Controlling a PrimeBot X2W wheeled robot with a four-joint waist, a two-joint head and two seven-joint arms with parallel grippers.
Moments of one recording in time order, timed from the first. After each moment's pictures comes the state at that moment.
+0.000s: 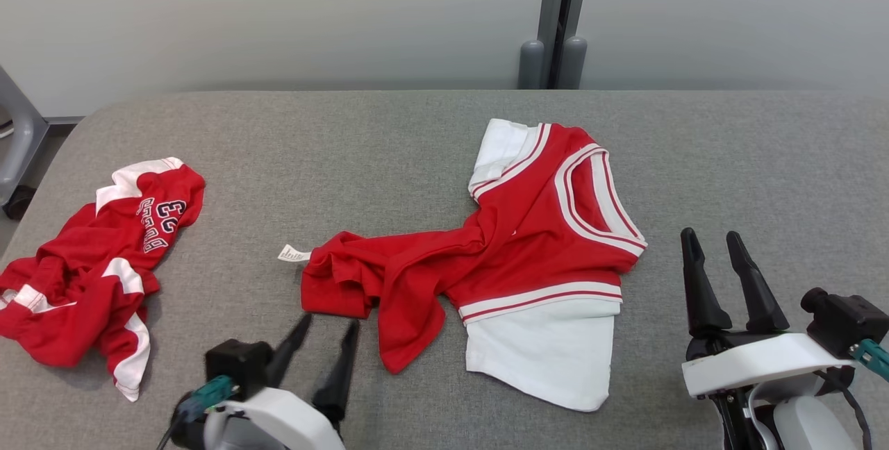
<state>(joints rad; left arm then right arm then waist) -0.05 0.07 -0.20 0.26 -0.35 -0.10 -0.06 -0.17 -0.07 0.11 0.27 0.51 0.13 -0.26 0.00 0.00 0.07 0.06</state>
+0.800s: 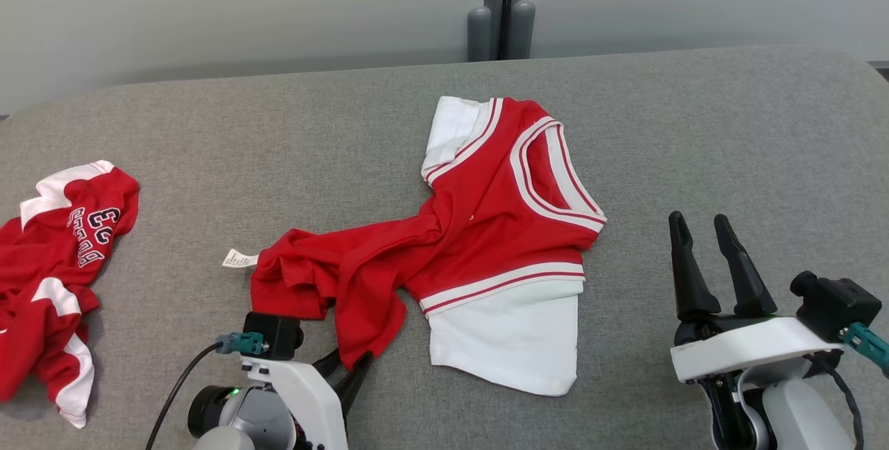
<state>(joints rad) -0.17 0.15 -0.35 0.39 -0.55 -0.13 0.32 -0.21 -0.06 0.13 0.27 0.51 0.13 -0.26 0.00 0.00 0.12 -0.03</state>
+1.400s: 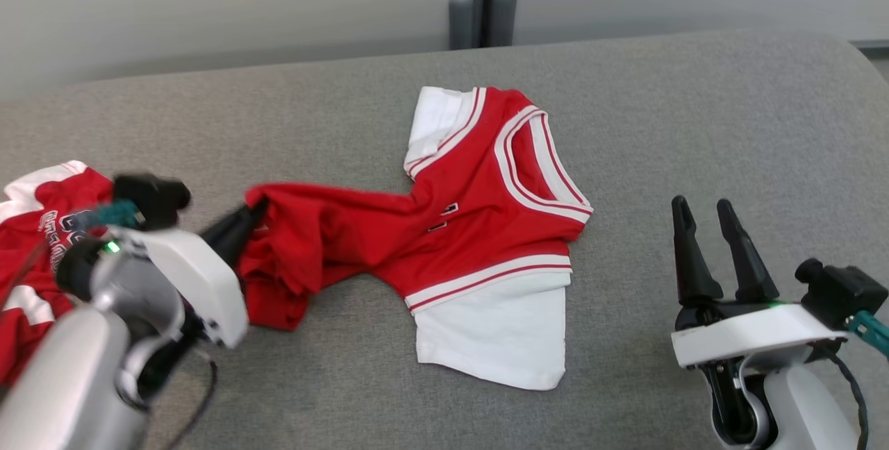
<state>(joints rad) -0.34 0.36 -0.28 0.13 -0.58 -0.12 0.36 -0.22 -0.05 0.12 0.26 0.52 0.13 -0.26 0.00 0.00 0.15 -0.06</state>
